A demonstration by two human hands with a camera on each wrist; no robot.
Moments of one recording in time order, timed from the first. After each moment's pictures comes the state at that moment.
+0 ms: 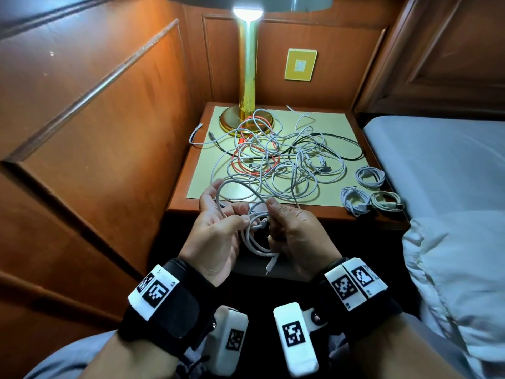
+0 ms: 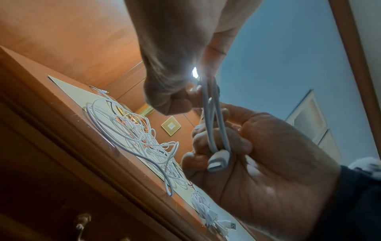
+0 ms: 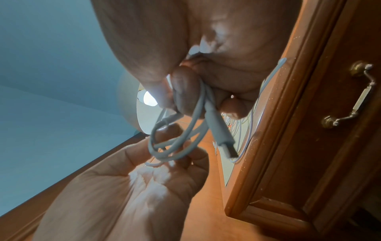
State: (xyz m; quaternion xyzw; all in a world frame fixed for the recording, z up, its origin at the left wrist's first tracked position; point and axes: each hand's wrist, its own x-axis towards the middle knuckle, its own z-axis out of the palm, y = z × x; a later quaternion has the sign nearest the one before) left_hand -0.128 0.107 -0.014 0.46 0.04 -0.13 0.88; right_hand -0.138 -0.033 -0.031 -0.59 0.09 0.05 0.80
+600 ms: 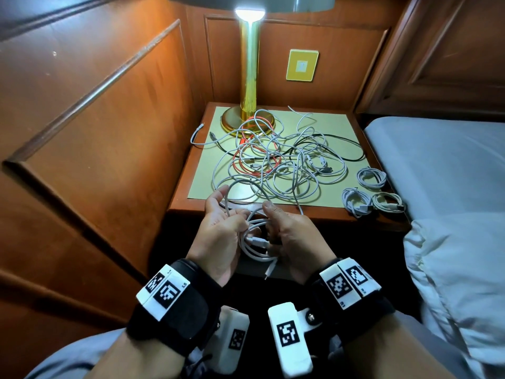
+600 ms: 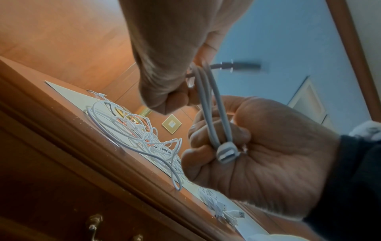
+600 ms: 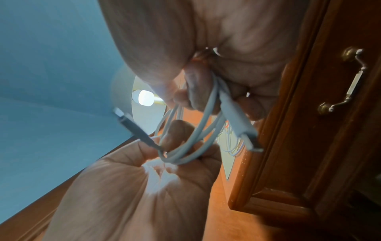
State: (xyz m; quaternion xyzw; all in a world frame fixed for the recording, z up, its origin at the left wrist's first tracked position) left_hand -0.124 0.104 -0.019 0.49 0.06 -0.15 0.86; right_hand -0.135 -0.022 -0.035 -0.58 0.16 0.09 0.79
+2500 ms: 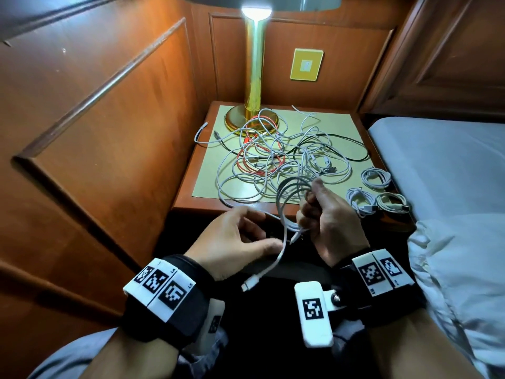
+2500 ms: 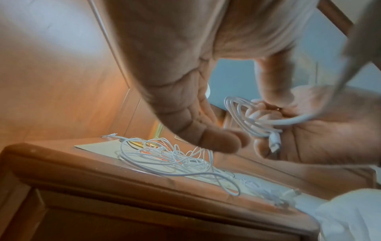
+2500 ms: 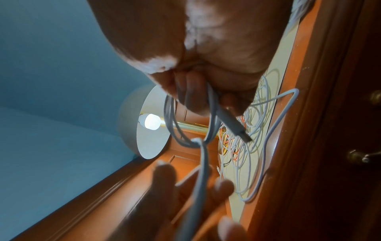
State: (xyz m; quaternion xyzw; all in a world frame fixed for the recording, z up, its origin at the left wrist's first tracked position) left_hand -0.120 0.128 -0.028 0.82 -0.13 -0.17 0.53; right_hand -0.124 -0.062 -0.025 -0.54 0.14 -0.05 0.83
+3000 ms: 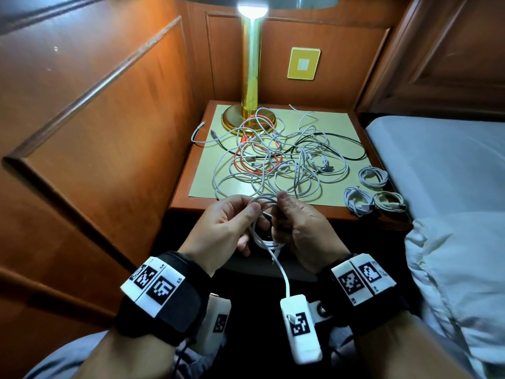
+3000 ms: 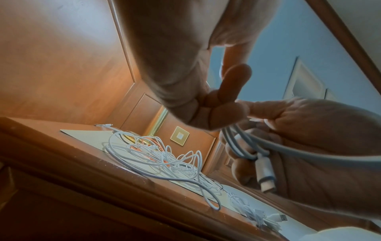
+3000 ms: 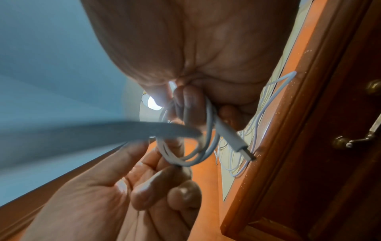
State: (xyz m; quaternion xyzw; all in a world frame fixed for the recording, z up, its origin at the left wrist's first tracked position) left_hand -0.116 0.121 -0.020 0.68 -0.10 -0.16 0.71; right_hand -0.131 -0.038 -0.032 -0.58 0.04 0.07 0.81
